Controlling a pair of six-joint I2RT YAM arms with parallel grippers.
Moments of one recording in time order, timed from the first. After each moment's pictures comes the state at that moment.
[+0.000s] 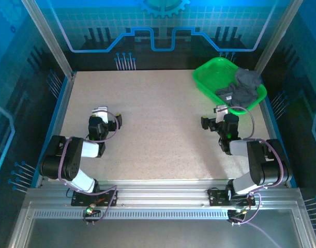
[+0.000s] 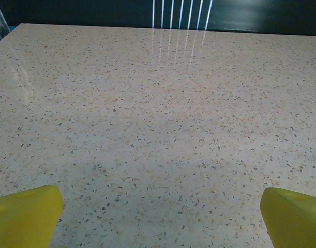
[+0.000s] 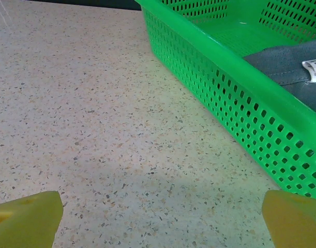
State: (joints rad) left arm -0.03 1.56 0.36 0.86 -0.08 -0.09; right arm 0.06 1.50 0.42 0.66 -0.04 -0.07
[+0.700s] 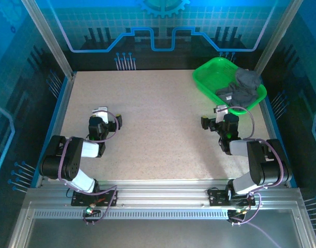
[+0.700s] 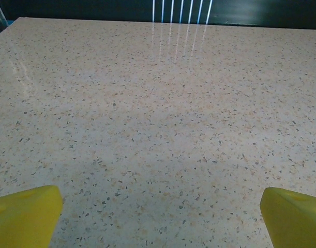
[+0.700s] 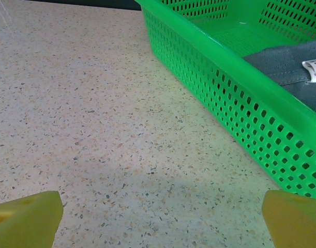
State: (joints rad) left arm -0.03 1.56 0.36 0.84 -0.08 -0.09; right arm 0.06 1.50 0.42 0.66 -0.04 -0.07
